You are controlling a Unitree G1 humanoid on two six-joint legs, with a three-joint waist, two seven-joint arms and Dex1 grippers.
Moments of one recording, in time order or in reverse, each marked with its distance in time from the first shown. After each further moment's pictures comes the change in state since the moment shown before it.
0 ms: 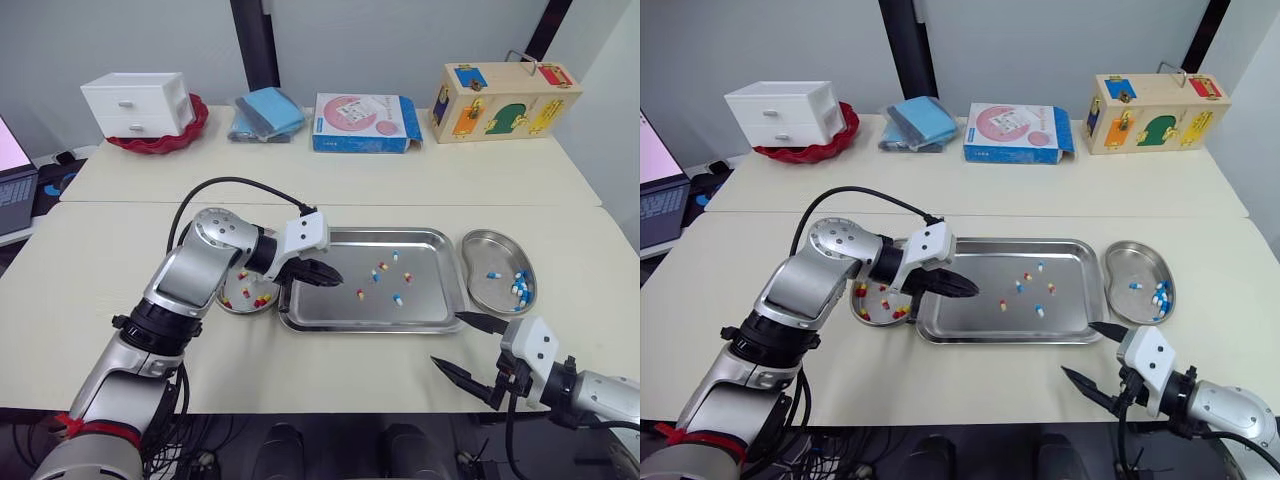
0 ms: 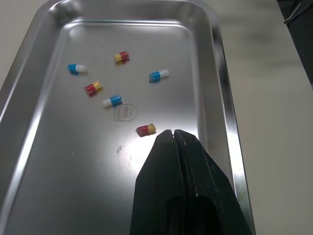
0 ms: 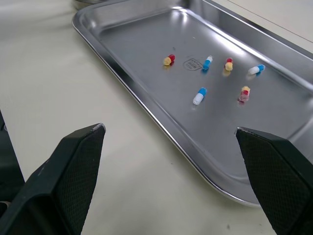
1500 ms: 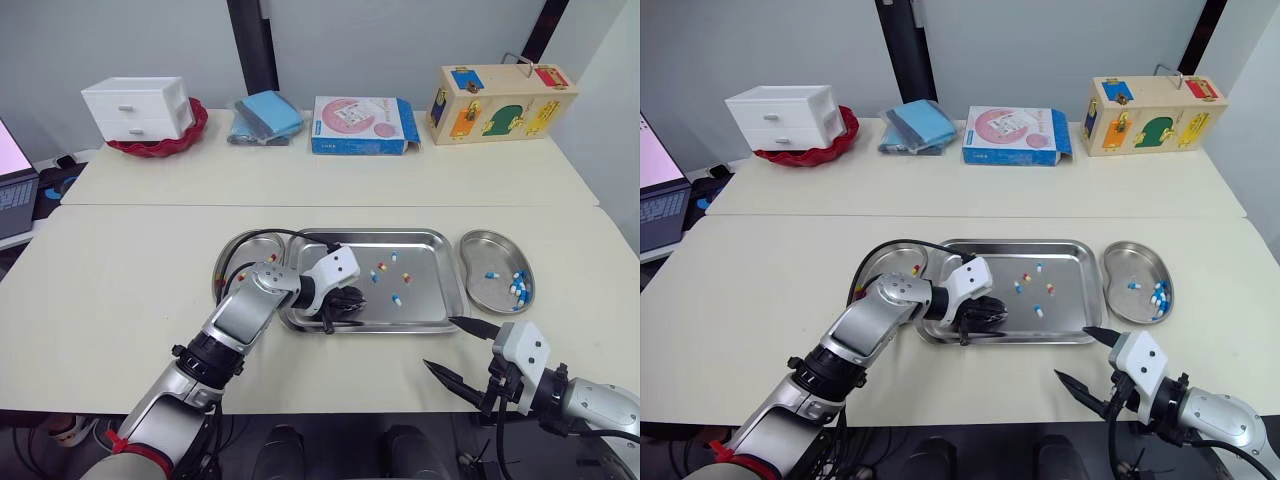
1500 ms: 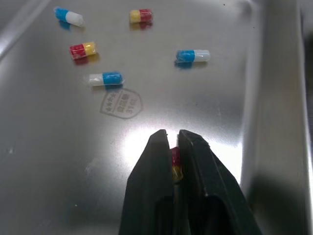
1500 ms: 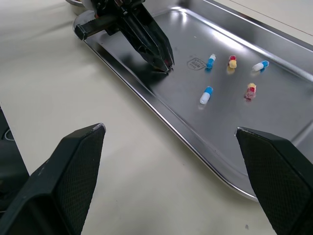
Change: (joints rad) left arm 0.139 -0.177 -0.140 0.075 0.060 0.044 0.380; right arm 0.030 0.020 0.038 -0.044 0.000 0.036 -0.077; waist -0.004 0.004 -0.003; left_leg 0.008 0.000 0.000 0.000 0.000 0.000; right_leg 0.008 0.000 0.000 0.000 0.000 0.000
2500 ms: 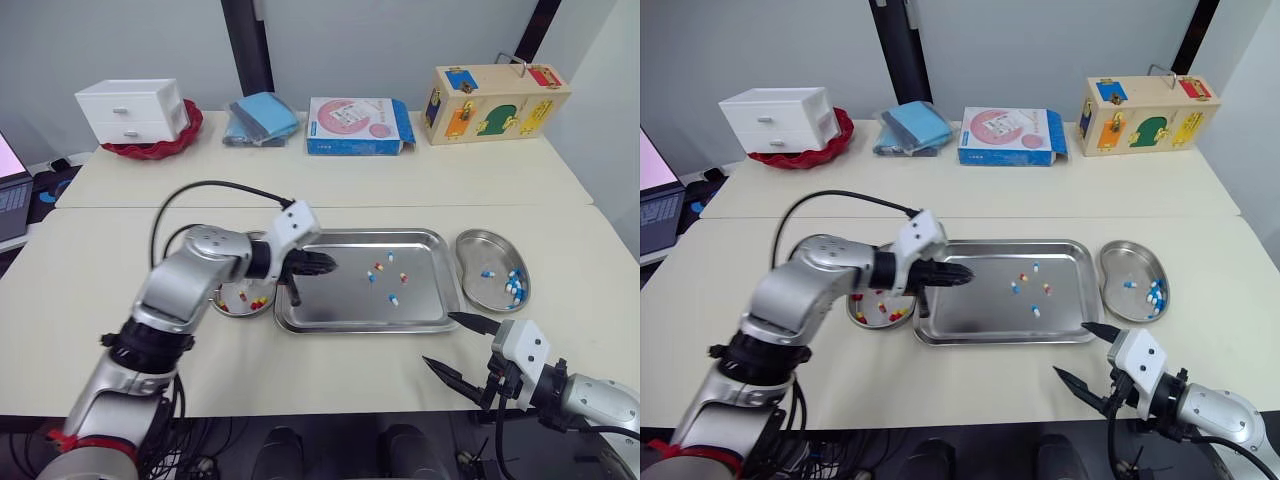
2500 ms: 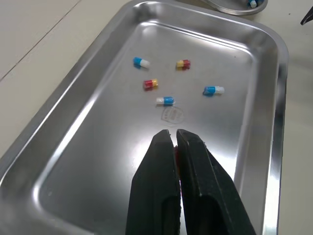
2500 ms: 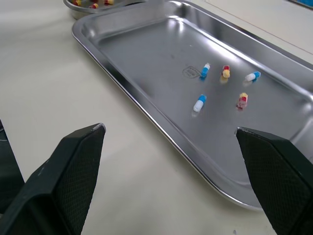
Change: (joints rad) left arm -0.021 0.269 0.267 -0.259 -0.242 0.256 -0.044; right arm -0.031 -0.001 0.013 0.024 -0.025 -0.076 0.041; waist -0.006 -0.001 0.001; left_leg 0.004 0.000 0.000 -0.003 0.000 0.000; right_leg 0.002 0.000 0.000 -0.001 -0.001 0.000
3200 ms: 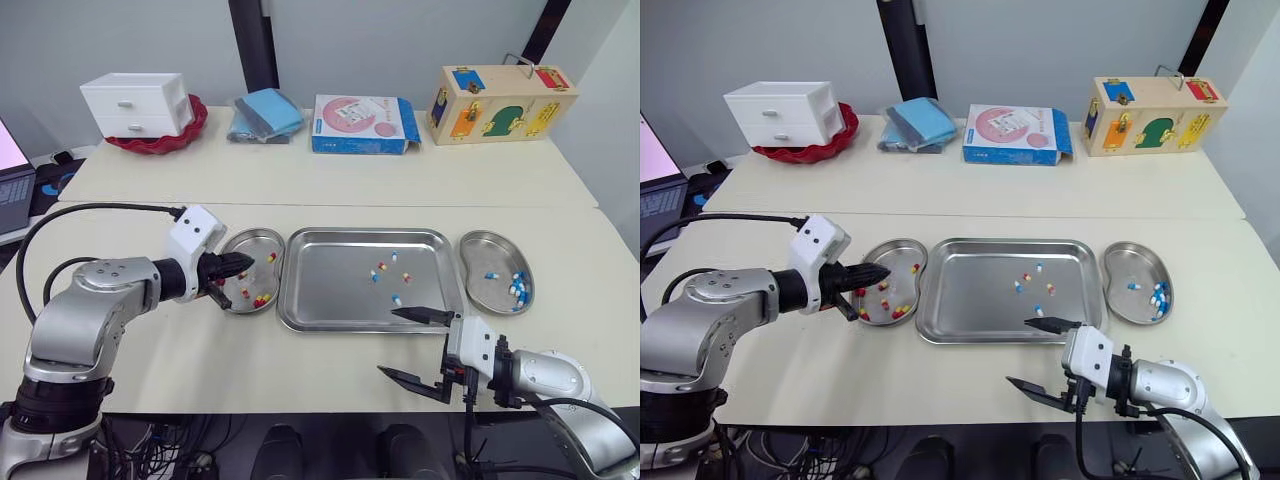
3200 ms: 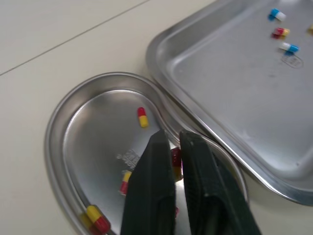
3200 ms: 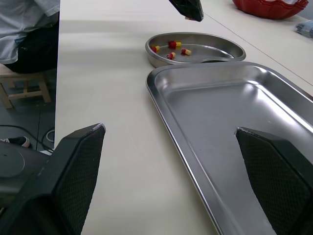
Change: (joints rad) left arm 0.268 0.100 0.330 -0.052 -0.076 0.053 0.242; right arm -0.240 0.026 0.256 0.102 -0.042 -0.109 0.103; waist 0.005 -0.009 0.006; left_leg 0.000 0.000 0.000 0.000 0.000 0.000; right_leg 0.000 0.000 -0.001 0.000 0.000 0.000
